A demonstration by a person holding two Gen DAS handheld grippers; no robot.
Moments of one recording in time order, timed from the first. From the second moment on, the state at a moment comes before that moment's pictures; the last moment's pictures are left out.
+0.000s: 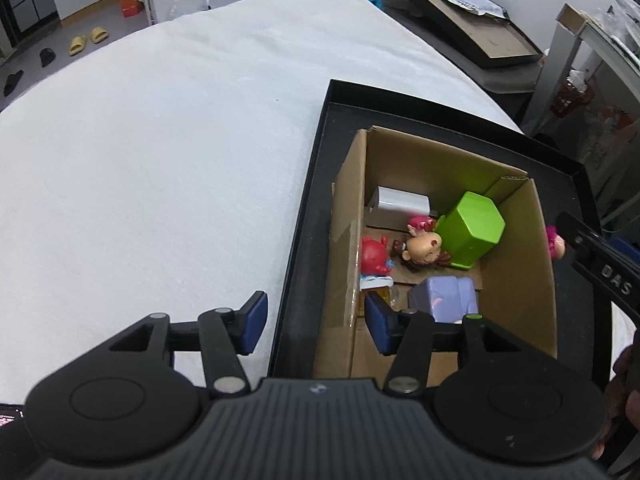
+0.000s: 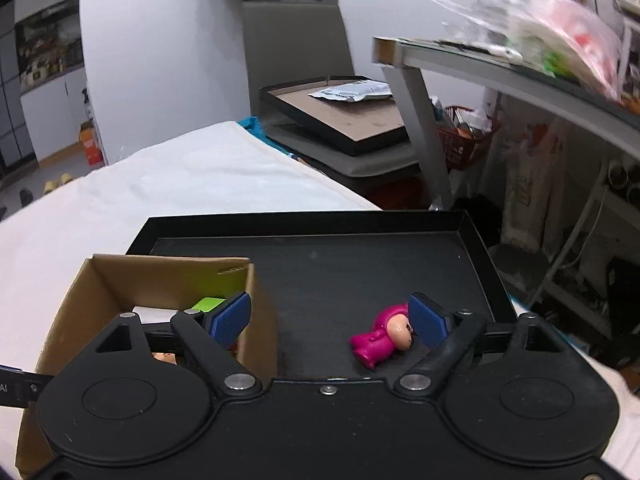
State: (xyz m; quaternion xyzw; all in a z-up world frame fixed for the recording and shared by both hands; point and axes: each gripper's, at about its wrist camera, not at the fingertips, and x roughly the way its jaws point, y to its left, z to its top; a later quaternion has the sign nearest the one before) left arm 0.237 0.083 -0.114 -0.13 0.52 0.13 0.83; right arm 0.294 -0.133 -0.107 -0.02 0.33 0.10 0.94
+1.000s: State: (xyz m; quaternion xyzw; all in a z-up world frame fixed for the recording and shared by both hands) left arm 0.292 0.048 -0.124 -0.05 0.54 0.19 0.82; right arm 0.340 -0.170 -0.178 0.03 0.38 0.08 0.92
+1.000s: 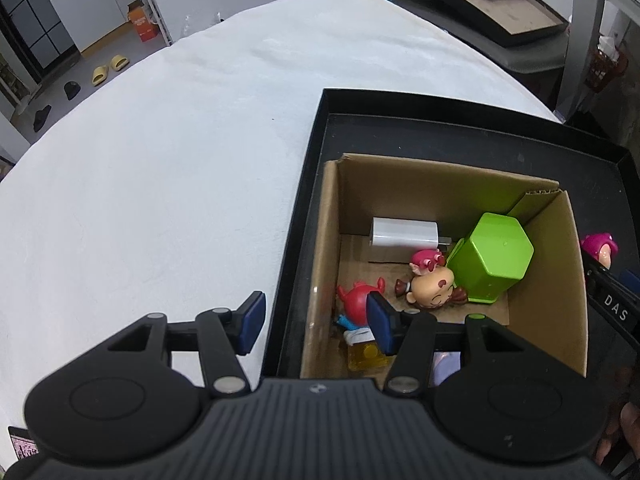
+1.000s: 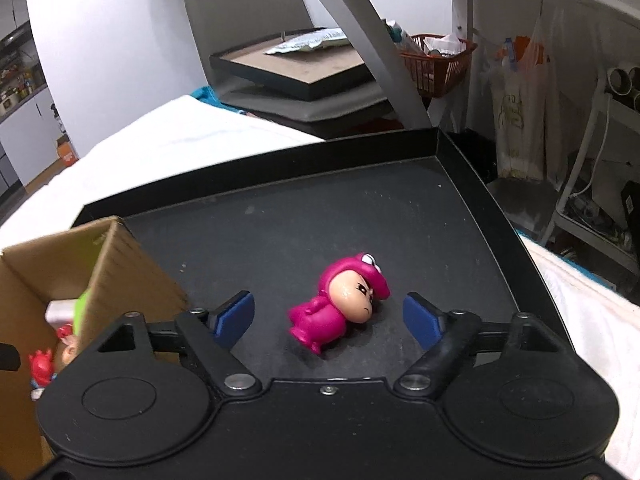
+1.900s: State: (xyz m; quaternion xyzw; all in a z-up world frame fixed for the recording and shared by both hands) left arm 0.282 0.031 -0.123 -0.04 0.54 0.17 0.82; right arm 0.334 -0.201 -0.154 0.07 0.37 0.06 0.92
